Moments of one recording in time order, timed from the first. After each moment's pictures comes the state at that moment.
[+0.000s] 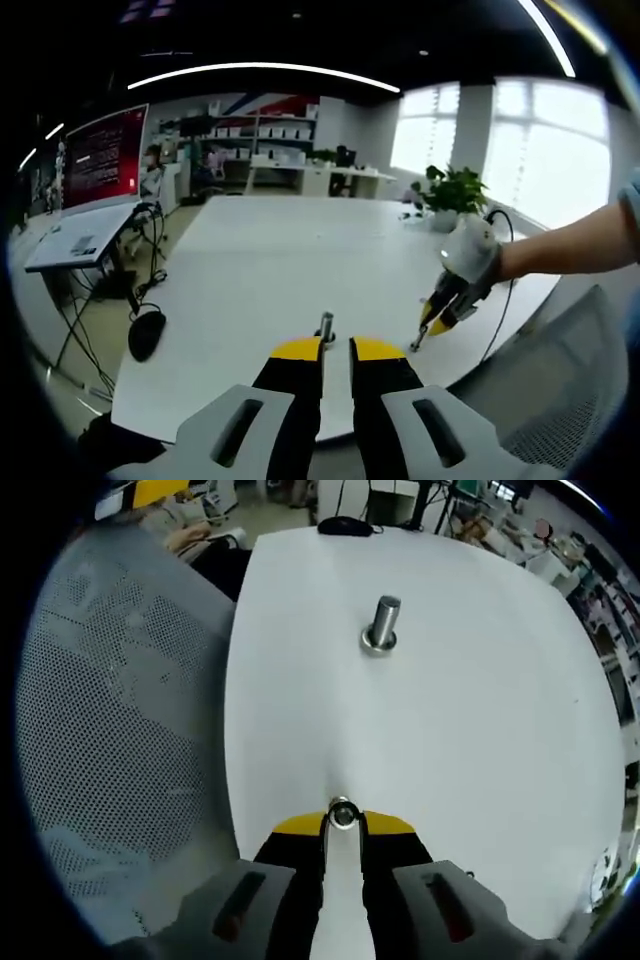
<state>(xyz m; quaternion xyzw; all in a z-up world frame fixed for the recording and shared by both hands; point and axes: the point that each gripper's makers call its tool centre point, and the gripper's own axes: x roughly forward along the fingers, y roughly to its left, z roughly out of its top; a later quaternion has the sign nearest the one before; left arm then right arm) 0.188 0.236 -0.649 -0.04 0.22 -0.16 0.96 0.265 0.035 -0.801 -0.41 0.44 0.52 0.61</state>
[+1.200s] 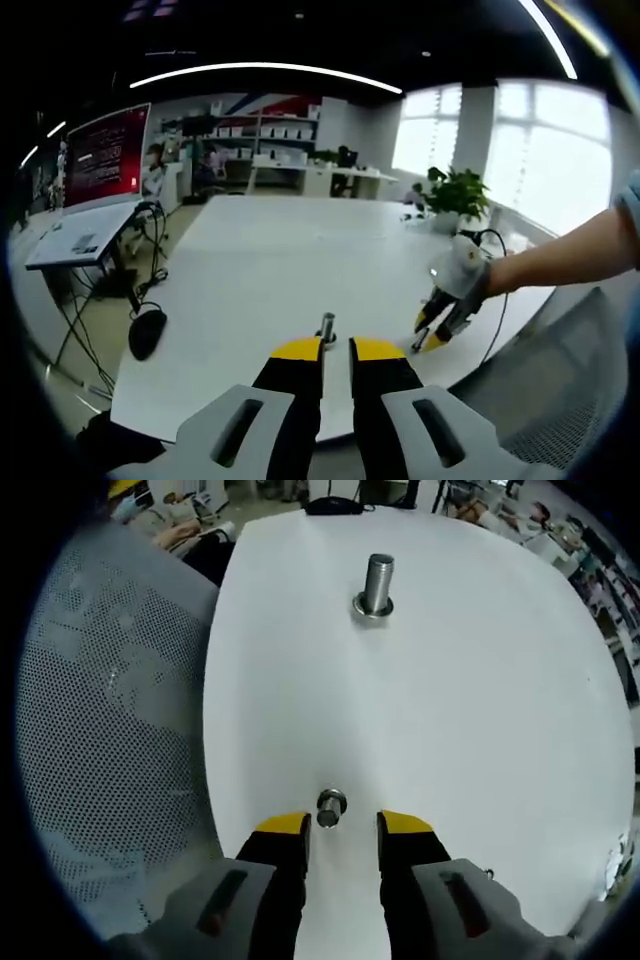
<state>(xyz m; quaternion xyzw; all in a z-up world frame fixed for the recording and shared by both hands) 0.189 0.237 -0.649 -0.04 0.22 -0.16 0.96 0.272 0.022 -0.826 -0.39 0.46 0.51 0.62</state>
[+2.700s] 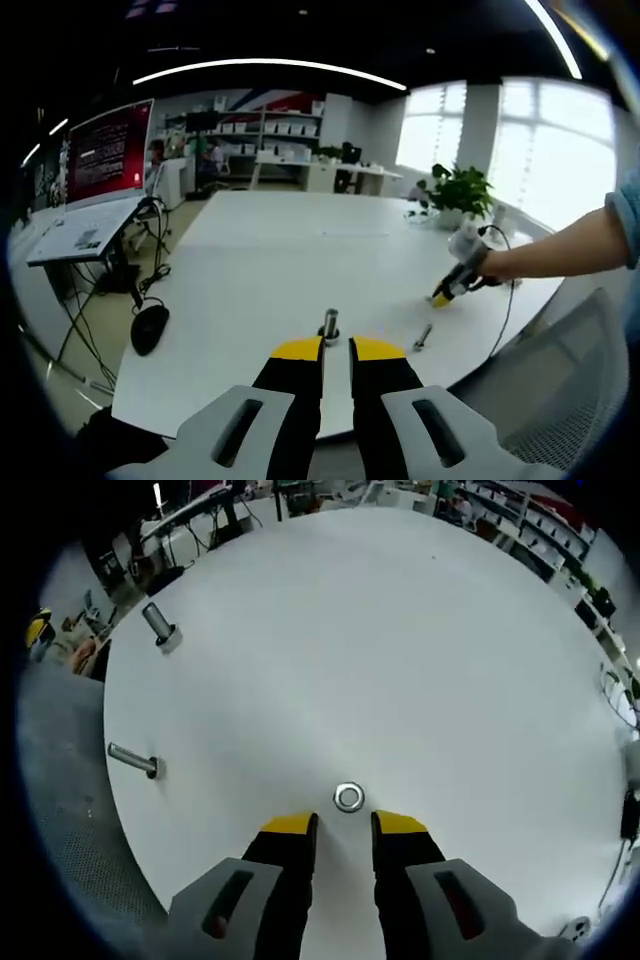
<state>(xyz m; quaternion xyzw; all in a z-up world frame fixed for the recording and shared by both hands) 0.188 0.239 -0.652 -0.04 0.23 -0.15 0.96 0.377 -0.089 -0.841 -0.22 0.49 0.35 0.77</state>
